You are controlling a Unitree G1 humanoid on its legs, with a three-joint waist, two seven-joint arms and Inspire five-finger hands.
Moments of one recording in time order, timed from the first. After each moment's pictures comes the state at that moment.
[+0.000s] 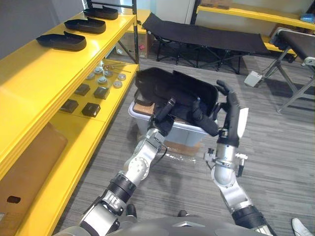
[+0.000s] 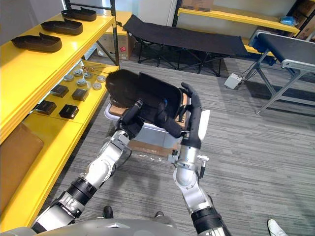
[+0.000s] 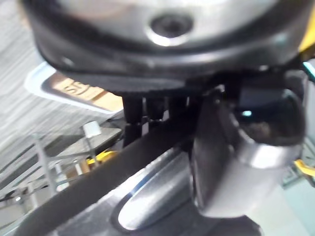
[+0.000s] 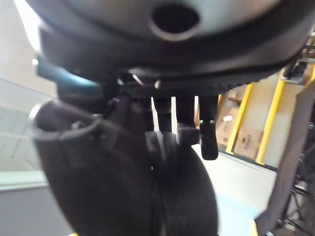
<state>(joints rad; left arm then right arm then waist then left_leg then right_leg) -0.31 0.06 -0.45 0.23 -1.07 -0.13 0.19 0.05 -0.19 0.25 0.13 -0.31 -0.50 -0.68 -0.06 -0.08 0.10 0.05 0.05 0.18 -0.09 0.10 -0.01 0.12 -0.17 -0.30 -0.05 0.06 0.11</state>
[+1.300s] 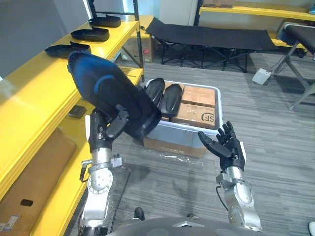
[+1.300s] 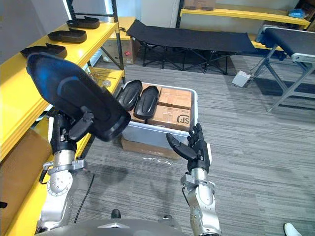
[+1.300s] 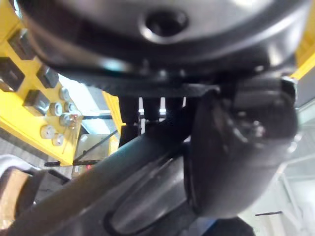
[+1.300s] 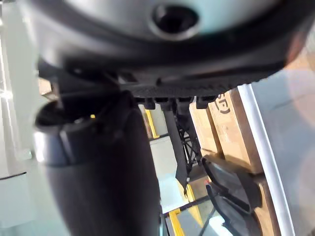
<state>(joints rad) 0.25 0.06 0.02 -0.24 0.00 -0.20 0.22 0.24 -0.12 0.01 0.11 0.42 -0.26 -0.04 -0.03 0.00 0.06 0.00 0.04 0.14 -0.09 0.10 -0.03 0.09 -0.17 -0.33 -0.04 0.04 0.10</state>
